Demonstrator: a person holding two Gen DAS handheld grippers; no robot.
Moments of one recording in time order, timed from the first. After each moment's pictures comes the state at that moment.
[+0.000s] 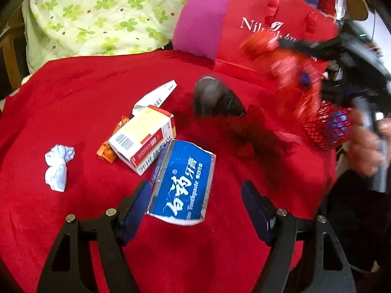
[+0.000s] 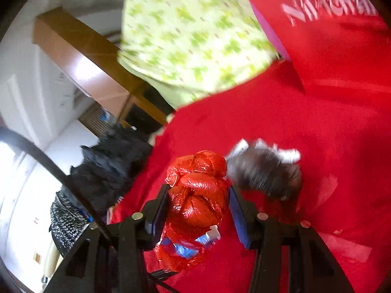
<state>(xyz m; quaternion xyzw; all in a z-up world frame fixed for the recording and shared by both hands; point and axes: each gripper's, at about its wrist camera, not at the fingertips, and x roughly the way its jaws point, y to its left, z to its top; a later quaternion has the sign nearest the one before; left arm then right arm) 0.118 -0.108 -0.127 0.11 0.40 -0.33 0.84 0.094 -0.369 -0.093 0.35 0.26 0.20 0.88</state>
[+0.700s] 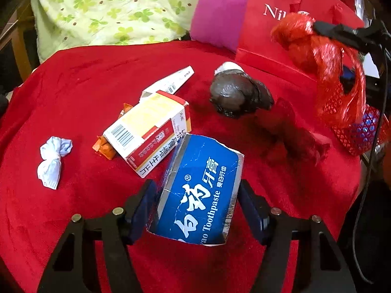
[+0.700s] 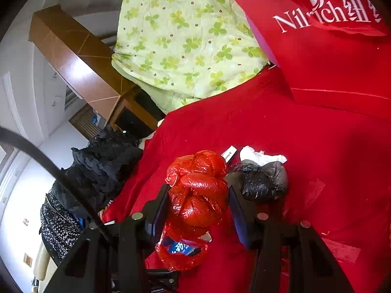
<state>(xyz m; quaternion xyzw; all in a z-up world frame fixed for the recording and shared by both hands) 0.141 -0.122 -0.160 0.11 0.41 -0.28 0.86 0.102 -0.353 -0.103 0.33 0.30 0.15 0.88</state>
